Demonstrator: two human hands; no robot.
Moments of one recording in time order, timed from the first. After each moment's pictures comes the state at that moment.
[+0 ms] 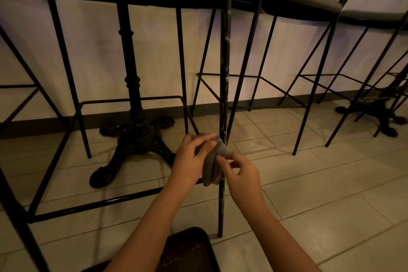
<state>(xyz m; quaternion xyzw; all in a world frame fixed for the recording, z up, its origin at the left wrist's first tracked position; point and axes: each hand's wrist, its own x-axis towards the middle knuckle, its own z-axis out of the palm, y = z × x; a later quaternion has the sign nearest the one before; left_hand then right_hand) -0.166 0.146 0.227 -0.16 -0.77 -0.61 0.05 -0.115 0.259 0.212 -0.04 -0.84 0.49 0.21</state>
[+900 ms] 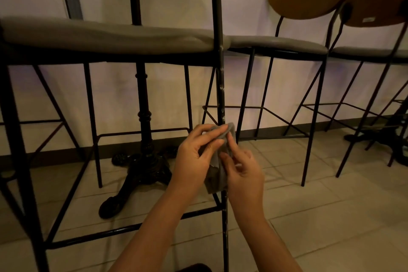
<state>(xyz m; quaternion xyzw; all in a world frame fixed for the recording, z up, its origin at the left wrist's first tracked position) -0.139 0.143 0.319 -0.31 -0.69 -0.63 0.20 -0.117 0.245 0.278 0.06 -0.75 0.52 0.40</state>
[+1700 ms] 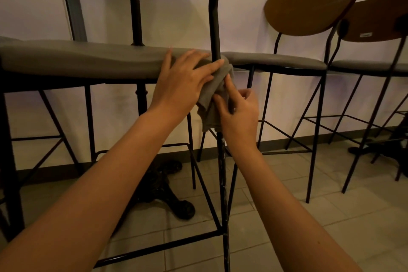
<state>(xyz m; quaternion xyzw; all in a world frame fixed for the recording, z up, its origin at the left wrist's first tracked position) -0.211 0.122 0.460 -0.29 -0.83 -0.10 0.46 -0.202 0.251 0.400 0.08 -0.78 0.40 0.48</state>
